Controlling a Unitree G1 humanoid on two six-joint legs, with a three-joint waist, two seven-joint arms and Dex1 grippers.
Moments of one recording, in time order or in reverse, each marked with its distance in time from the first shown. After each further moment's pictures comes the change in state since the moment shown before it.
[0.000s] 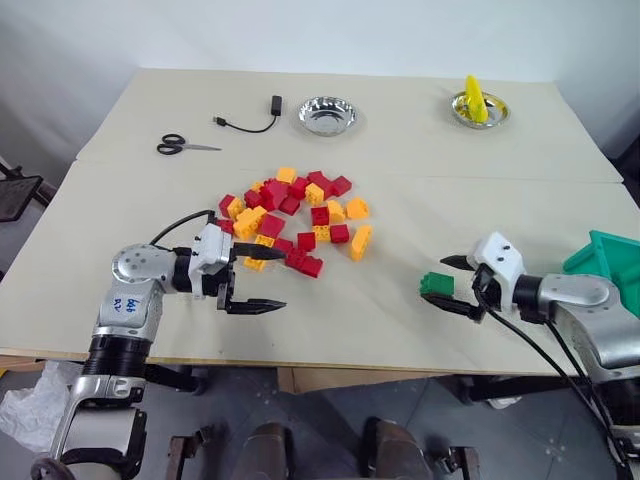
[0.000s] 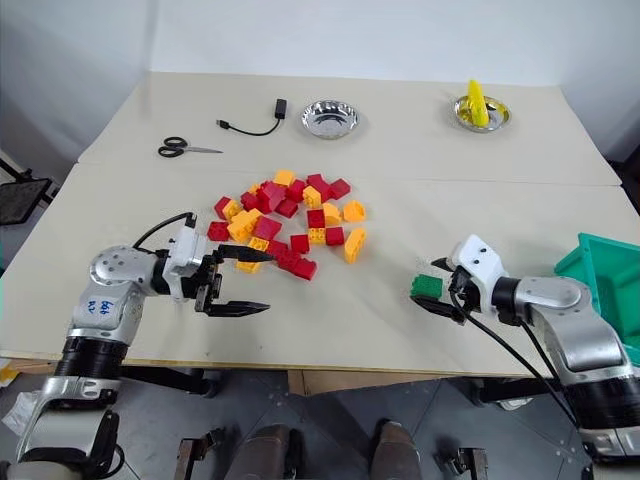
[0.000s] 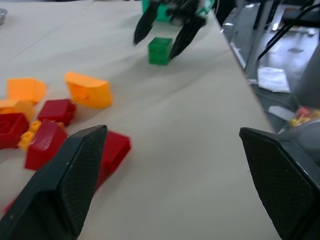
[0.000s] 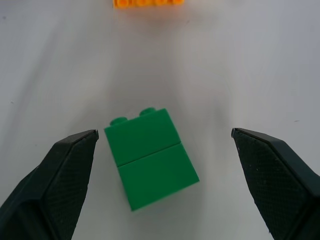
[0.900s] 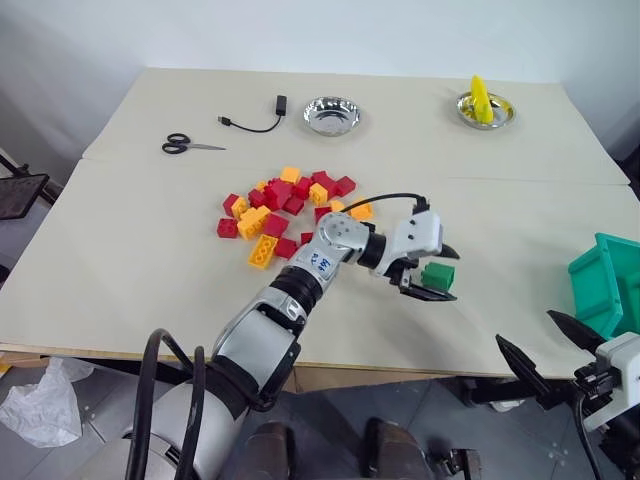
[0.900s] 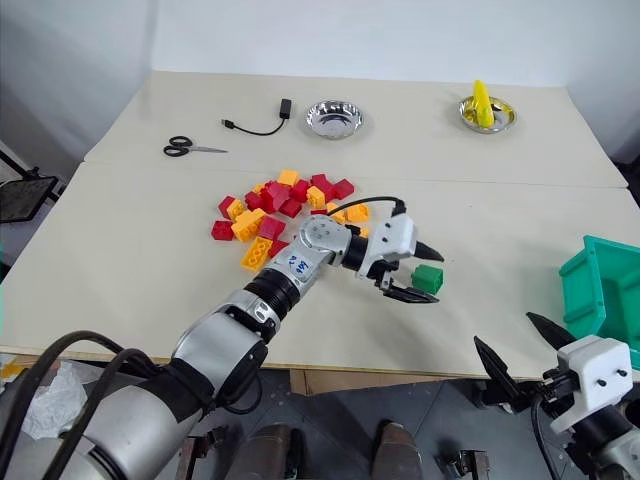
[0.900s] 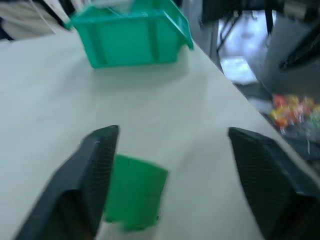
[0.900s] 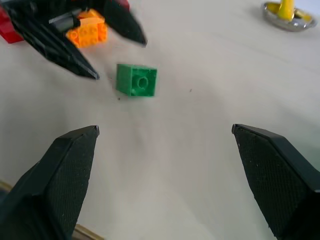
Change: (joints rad) left arm -0.665 -0.672 -0.240 0.875 0.347 -0.322 0.274; right arm 0.935 0.366 -0.628 -0.678 0.189 -0.165 -0.351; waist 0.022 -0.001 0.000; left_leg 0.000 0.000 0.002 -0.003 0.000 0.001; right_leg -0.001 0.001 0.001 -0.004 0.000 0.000
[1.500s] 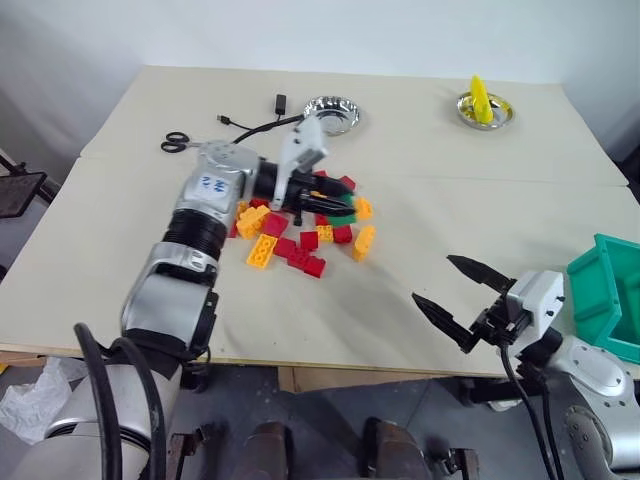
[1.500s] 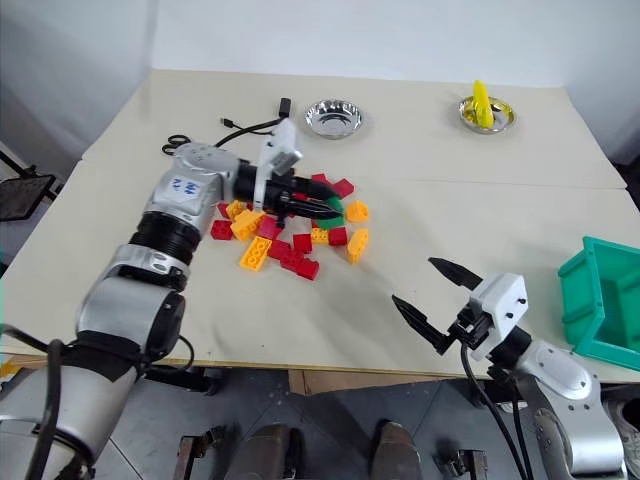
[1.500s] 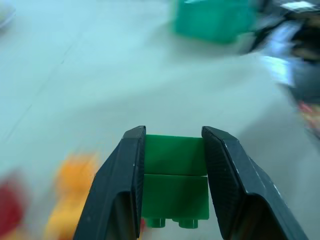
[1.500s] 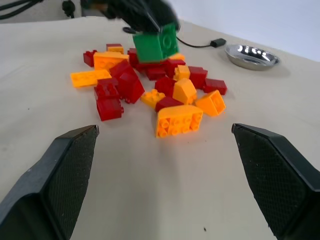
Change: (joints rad) left arm -0.091 0.308 0.022 -0.273 -0.084 0.385 -0.246; right arm -0.387 -0.073 0.284 0.148 -0.020 -0.072 0.103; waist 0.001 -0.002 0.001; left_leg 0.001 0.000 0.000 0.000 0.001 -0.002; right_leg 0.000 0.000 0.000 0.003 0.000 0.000
